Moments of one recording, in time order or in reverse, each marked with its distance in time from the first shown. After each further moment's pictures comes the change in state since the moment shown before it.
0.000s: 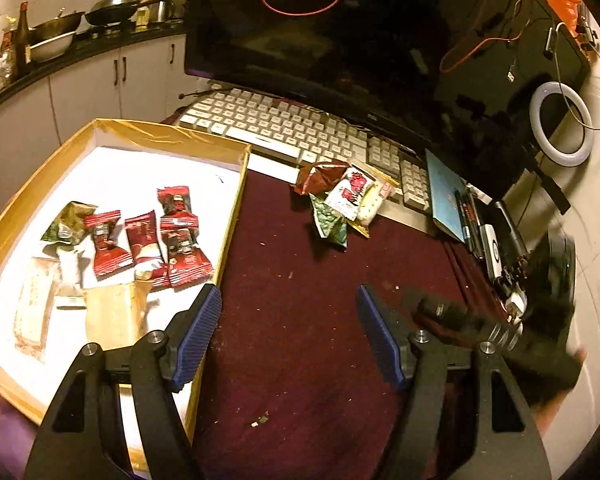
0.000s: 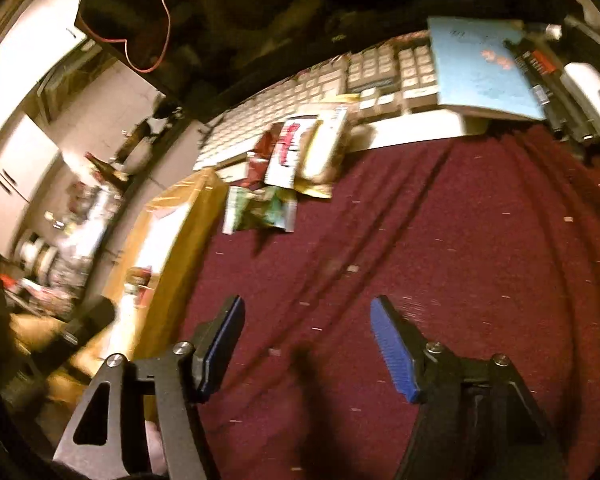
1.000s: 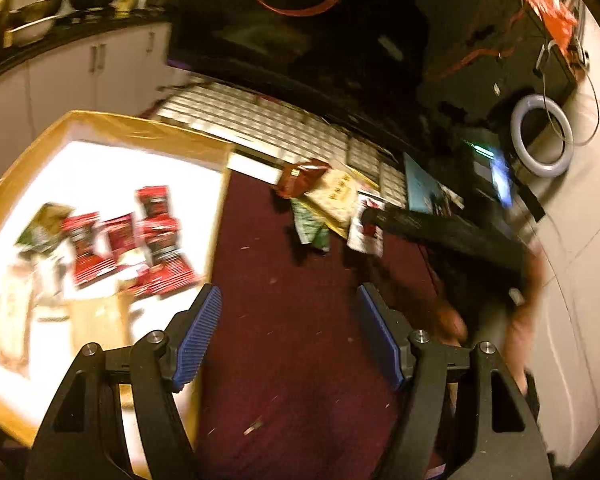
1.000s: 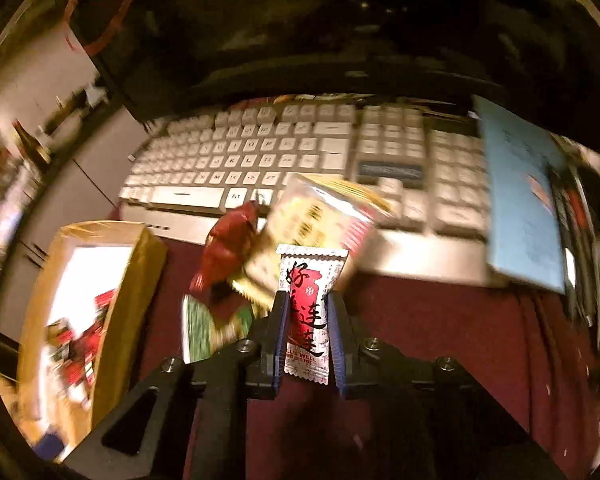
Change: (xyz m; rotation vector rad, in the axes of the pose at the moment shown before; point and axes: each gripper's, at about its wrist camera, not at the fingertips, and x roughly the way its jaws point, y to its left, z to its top) left arm 0.011 0.006 0.015 -0.006 0.048 -0.123; right arm 0.048 0.050 0.082 -0.131 -0.021 -0.373
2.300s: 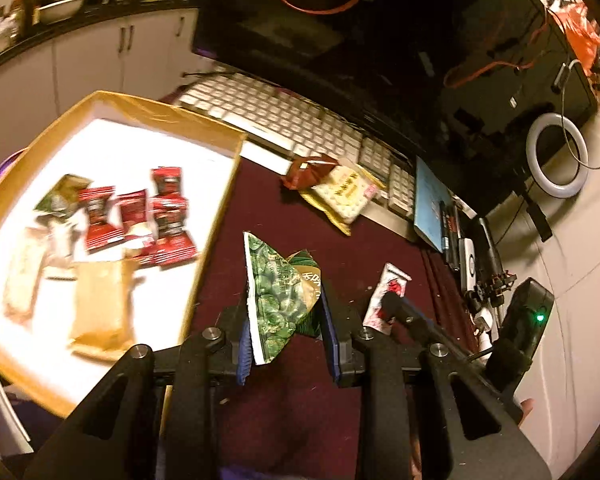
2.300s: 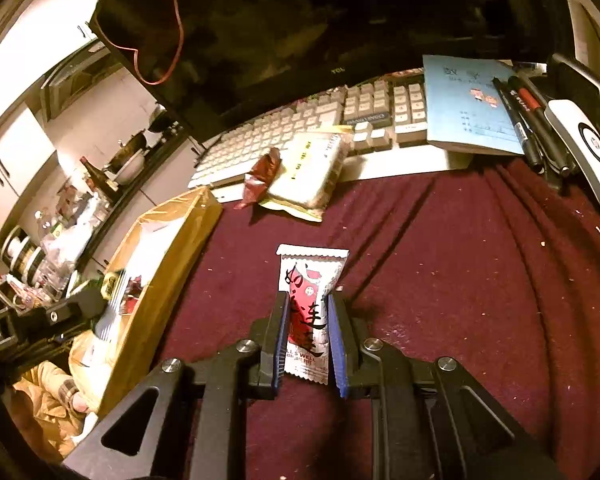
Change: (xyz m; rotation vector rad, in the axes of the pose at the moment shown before) left arm -0.017 -0.006 -0.006 -0.123 0.003 0.087; right arm -0.053 -0.047 -0.100 0.074 -0.116 0.269
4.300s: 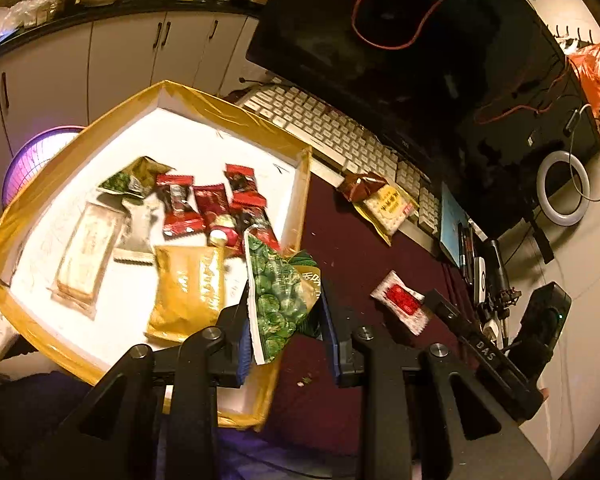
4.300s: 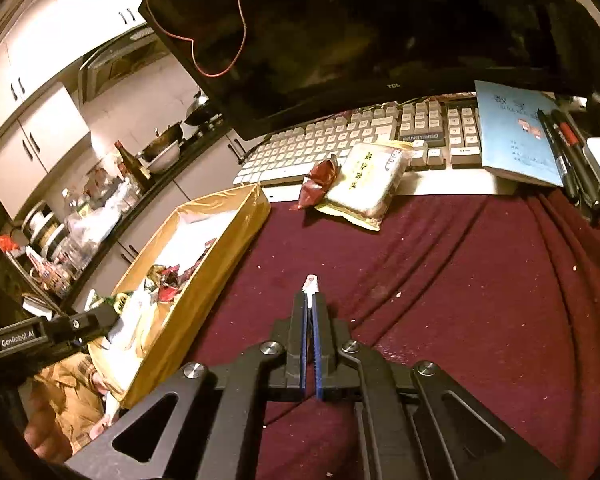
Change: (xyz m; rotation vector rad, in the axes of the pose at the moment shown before) left arm -0.035 0.069 -0.004 -0.090 -0.048 -0.005; right arm -0.007 0.030 -0.003 -0.104 -0.020 0.072
